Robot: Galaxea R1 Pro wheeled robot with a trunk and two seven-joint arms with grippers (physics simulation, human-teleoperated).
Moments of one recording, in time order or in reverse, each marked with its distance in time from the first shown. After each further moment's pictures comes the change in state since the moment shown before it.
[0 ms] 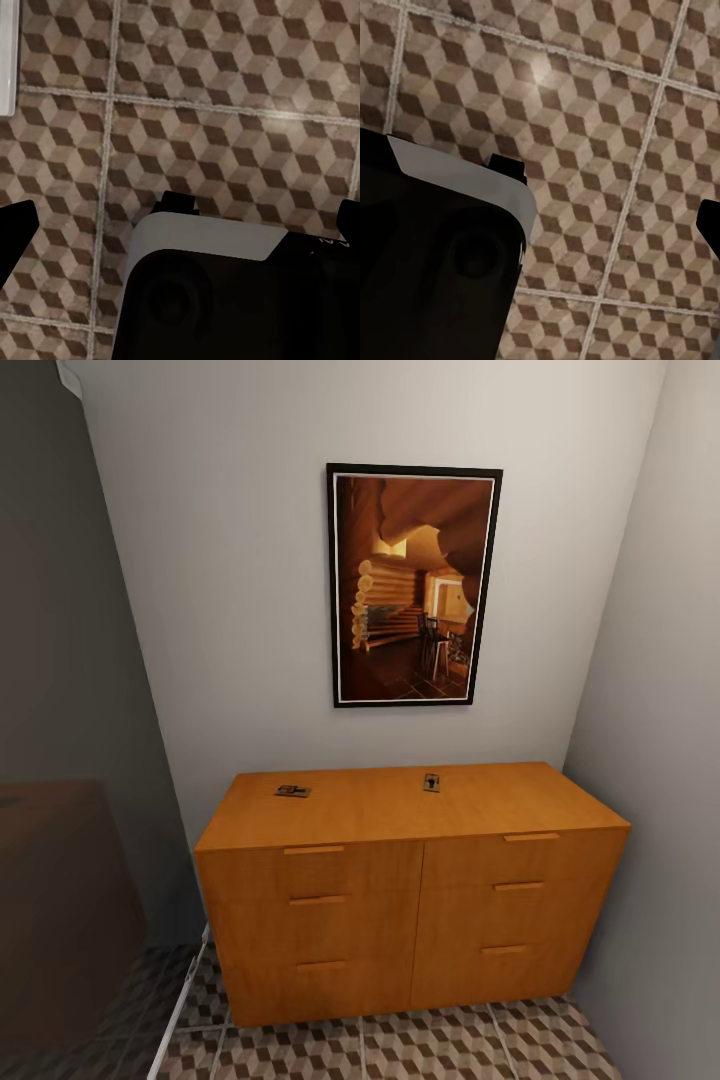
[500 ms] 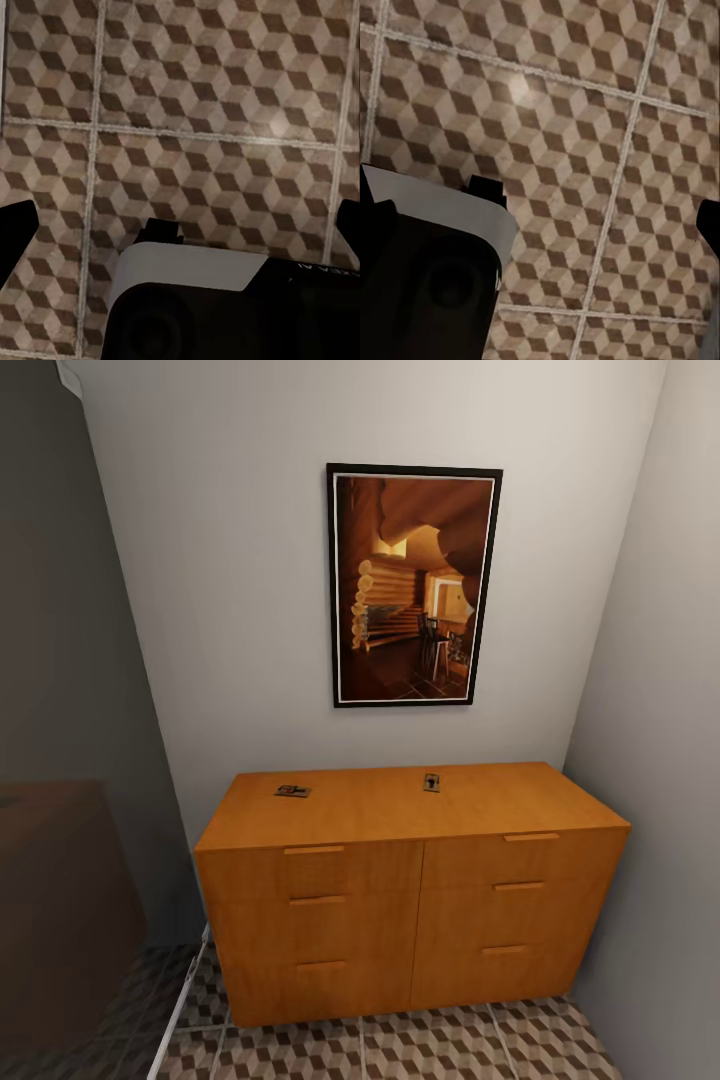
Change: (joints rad) left arm -0.001 0.000 -0.011 -0.071 -0.012 0.012 0.002; right arm 0.000 -0.008 -0.010 -0.097 -0.004 0.068 -0.005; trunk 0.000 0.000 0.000
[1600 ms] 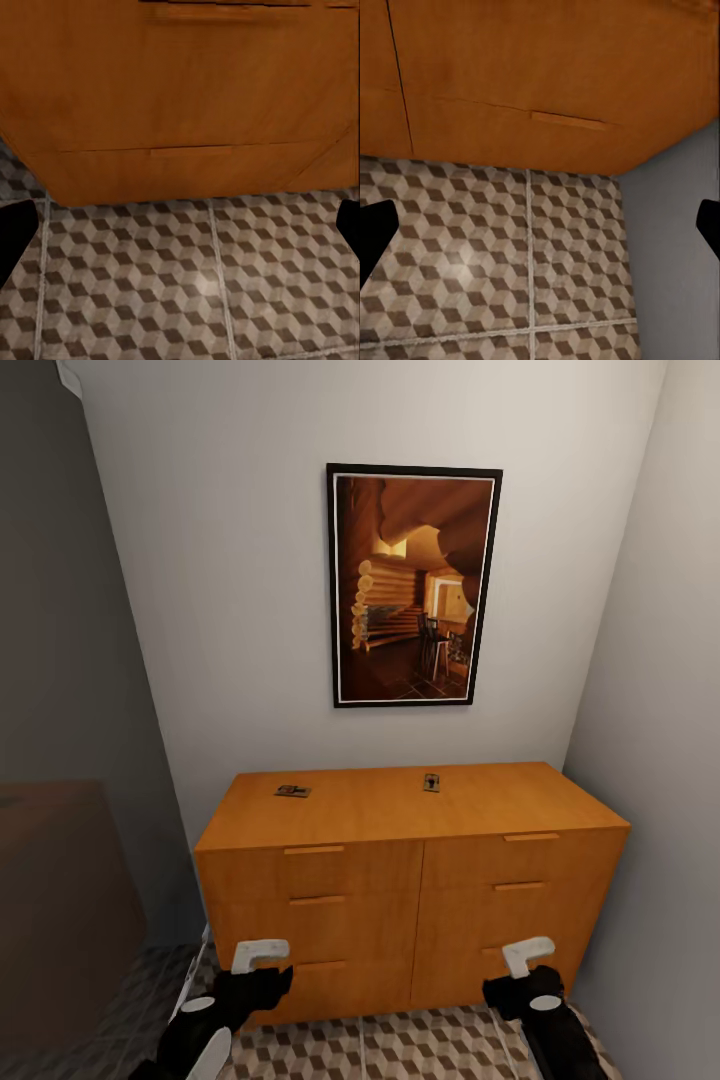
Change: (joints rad) left arm -0.003 0.140 0.001 -1.244 -0.014 0.680 0.206; right arm 0.002 0.005 -0.001 -1.225 -0.005 0.706 0.094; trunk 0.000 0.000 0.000
